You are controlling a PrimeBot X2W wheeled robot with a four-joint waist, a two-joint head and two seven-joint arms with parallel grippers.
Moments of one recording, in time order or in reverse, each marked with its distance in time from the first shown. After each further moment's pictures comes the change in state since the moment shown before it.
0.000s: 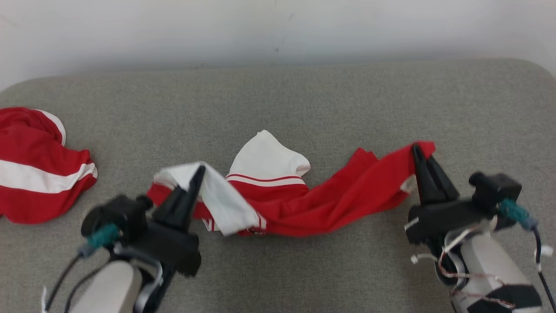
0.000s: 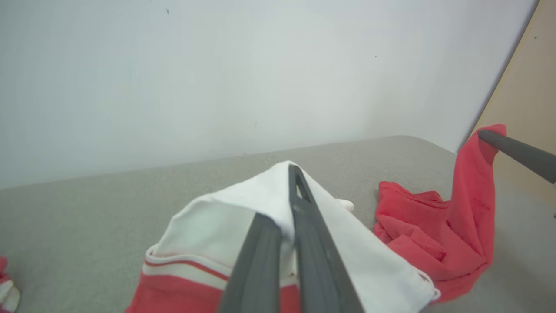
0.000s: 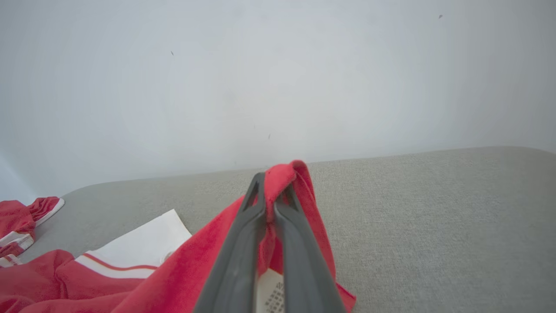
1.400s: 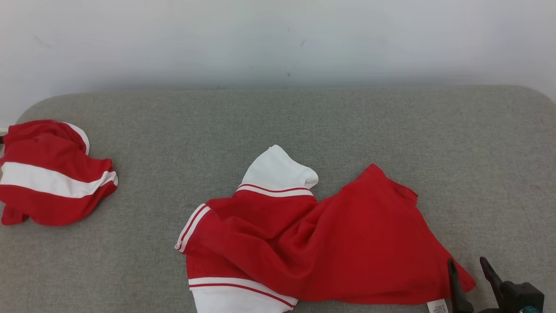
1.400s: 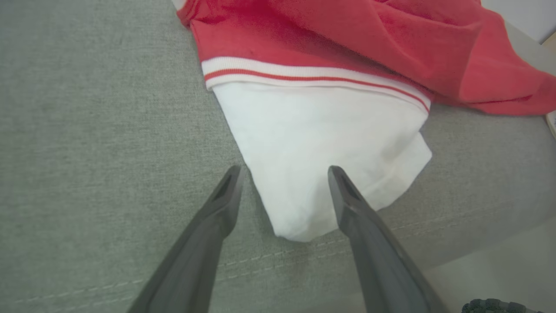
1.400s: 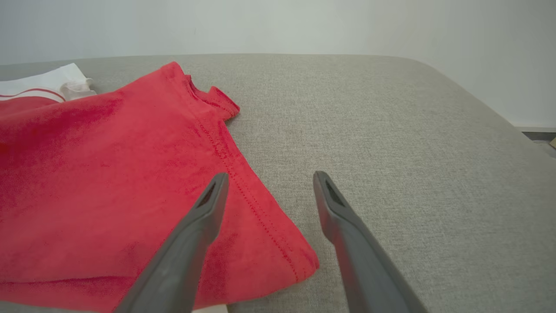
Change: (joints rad) left arm 0.513 -0.150 0.117 0.133 0.225 0.000 -0.047; right arm 0.395 0.032 -0.267 -0.011 -0.290 0.000 -0.007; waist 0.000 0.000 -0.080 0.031
